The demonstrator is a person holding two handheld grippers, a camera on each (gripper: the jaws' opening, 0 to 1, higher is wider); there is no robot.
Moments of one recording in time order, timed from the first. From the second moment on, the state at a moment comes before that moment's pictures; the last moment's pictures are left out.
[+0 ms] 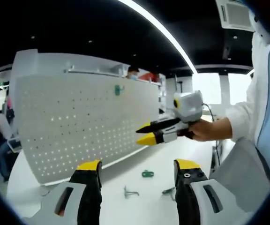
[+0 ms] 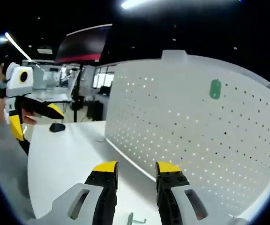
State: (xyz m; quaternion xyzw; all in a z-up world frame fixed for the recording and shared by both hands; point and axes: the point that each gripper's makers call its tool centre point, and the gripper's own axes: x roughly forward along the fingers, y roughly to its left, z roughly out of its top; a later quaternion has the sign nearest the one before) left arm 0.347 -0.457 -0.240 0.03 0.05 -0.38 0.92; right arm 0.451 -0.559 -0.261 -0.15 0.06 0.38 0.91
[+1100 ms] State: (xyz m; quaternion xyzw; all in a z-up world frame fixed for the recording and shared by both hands) left arm 0.345 -0.456 -0.239 0.02 0.06 -0.38 0.92; right arm 0.414 -0.492 -0.362 -0.25 0.14 0.55 0.79
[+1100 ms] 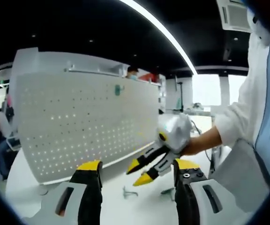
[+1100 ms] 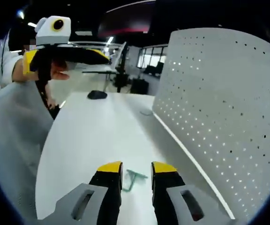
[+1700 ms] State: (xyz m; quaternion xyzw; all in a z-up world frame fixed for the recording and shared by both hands) left arm 0.347 -0.455 -0.243 0.02 0.06 -0.38 0.92; right arm 0.422 -0.477 -0.390 -0.29 0.15 0.59 0.74
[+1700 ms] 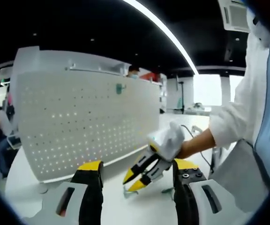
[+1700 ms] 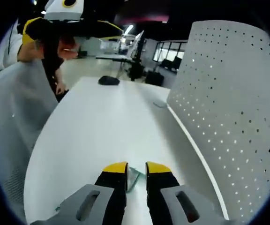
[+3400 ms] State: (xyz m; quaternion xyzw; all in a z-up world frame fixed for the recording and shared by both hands) left arm 0.348 -0.453 -0.243 0.01 0.07 -0.38 0.92; right arm 0.428 -0.478 -0.413 -0.38 0.19 0.59 0.68
